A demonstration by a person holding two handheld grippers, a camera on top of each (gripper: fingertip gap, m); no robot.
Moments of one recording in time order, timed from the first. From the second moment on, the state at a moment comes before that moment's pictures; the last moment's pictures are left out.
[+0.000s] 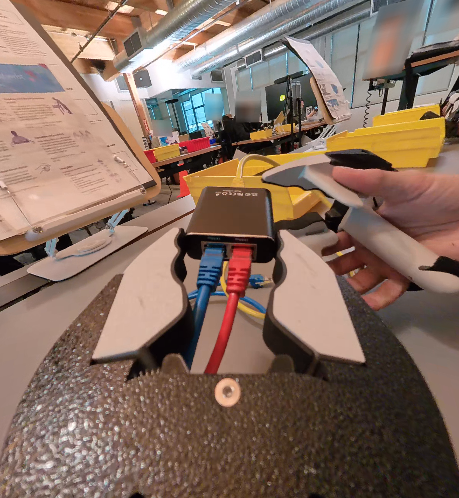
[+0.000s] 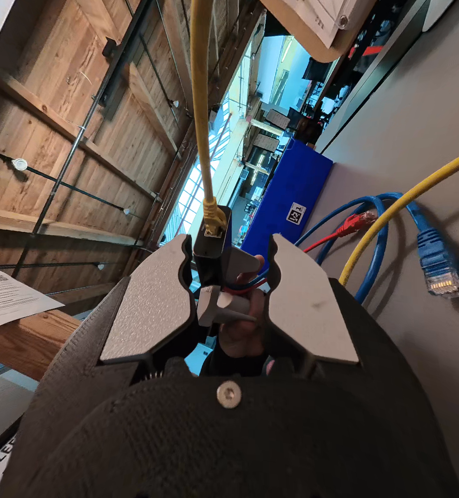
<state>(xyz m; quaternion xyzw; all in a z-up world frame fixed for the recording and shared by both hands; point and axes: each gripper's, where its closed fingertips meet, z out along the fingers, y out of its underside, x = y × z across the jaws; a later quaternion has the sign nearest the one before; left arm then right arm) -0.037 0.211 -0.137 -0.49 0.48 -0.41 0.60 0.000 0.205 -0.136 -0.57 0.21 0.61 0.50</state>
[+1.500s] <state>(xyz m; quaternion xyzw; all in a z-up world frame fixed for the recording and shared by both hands) -0.025 0.196 -0.143 -0.46 0.52 -0.29 0.66 0.003 0.198 -0.125 -0.52 0.18 0.61 0.57</state>
